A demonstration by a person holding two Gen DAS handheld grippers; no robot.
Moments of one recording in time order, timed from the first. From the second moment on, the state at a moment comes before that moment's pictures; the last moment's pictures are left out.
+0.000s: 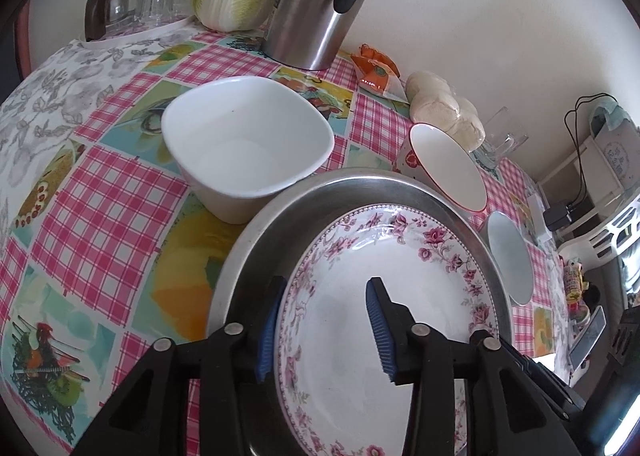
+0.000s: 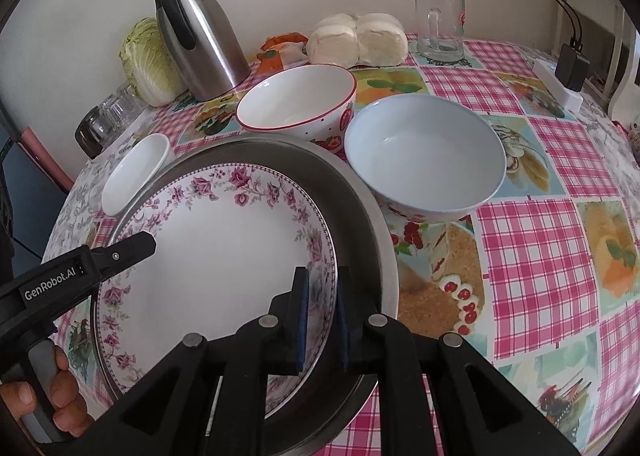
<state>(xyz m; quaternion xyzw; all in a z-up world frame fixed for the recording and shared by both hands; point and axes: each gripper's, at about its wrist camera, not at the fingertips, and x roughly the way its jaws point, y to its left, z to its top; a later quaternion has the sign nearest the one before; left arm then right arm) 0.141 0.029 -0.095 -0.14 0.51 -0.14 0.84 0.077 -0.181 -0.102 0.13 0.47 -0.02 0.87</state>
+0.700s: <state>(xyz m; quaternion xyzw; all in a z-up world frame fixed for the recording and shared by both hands) 0.131 0.023 -0.073 -0.11 0.47 -0.13 0.87 0.068 -0.185 -0.085 0.12 0.43 -0.02 0.89</state>
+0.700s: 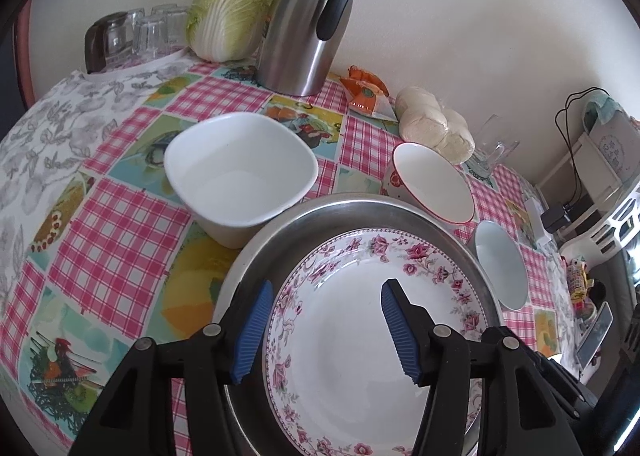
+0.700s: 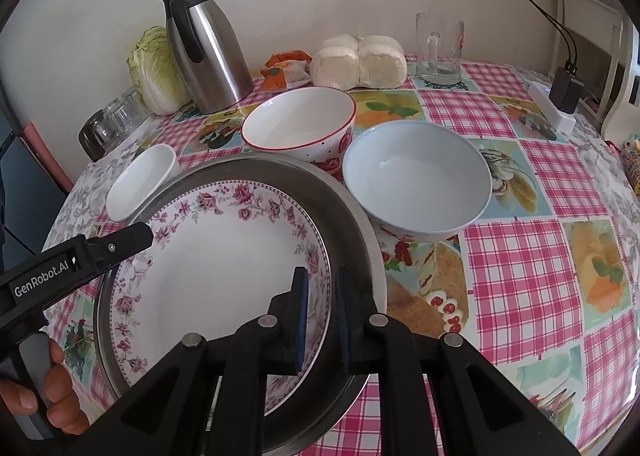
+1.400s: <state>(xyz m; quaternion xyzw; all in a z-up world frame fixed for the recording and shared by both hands) 0.124 0.000 -0.056 0.02 0.42 -0.04 0.90 0.060 -0.199 -0.072 0.11 0.40 -0.08 0.91</state>
